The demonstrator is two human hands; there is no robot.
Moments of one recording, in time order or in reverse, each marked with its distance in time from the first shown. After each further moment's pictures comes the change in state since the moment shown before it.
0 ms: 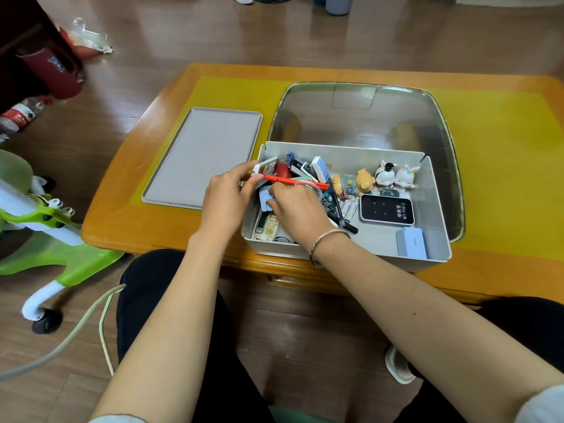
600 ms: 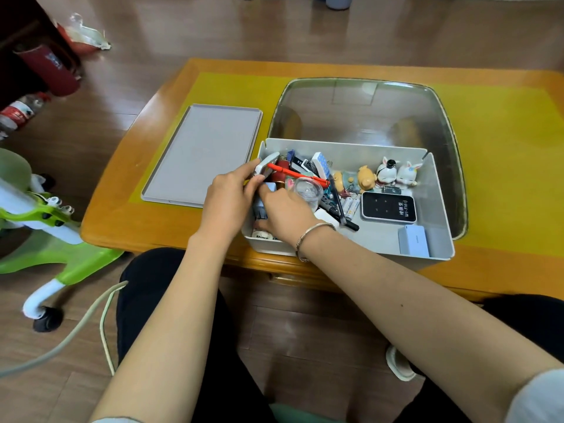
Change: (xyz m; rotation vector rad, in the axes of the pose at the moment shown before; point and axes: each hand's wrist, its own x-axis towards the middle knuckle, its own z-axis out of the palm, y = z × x) left_hand -0.004 0.003 -0.002 0.110 -0.028 0.024; right_hand 0.006 -0.013 0.012 0.059 -0.190 0.011
